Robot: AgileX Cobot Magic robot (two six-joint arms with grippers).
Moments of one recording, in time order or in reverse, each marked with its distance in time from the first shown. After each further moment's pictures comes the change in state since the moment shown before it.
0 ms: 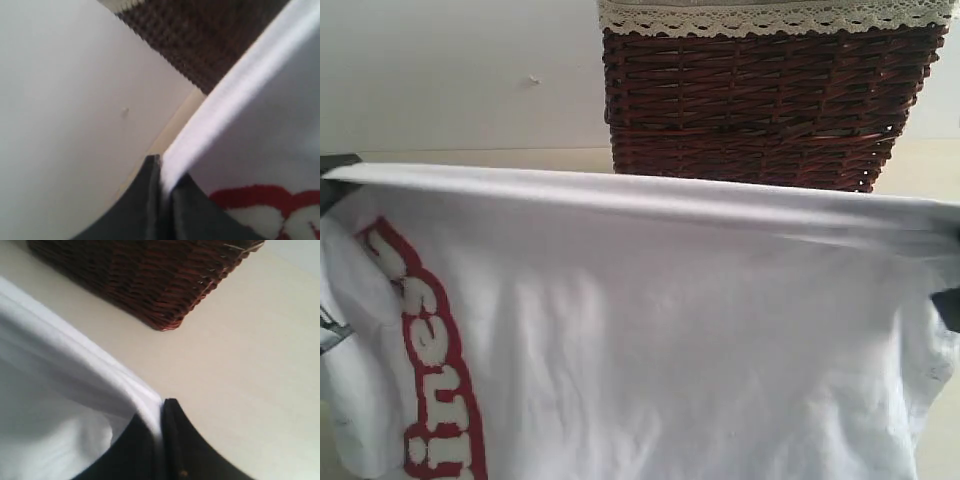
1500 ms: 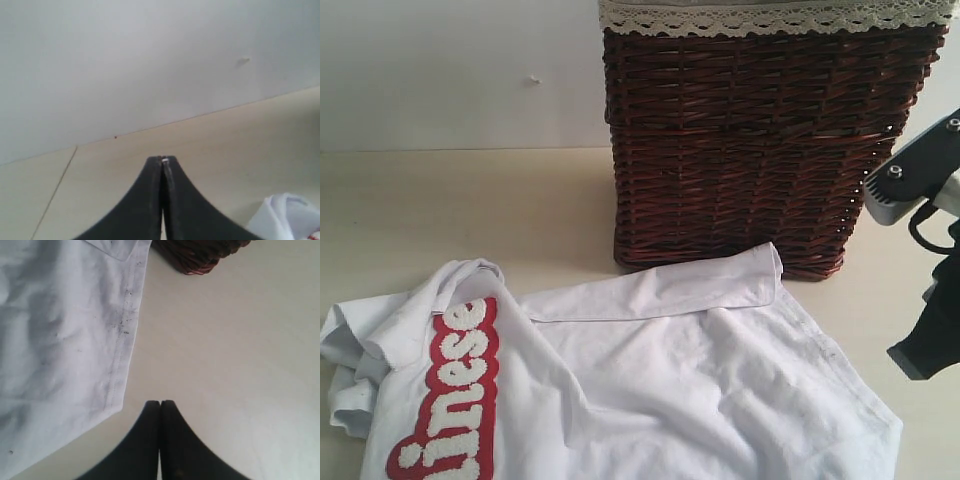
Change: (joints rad) left arm 0.179 -0.189 0.019 -0.314 -0.258 -0.175; right arm -0.027 0.226 -0.020 0.108 0.011 -0.162
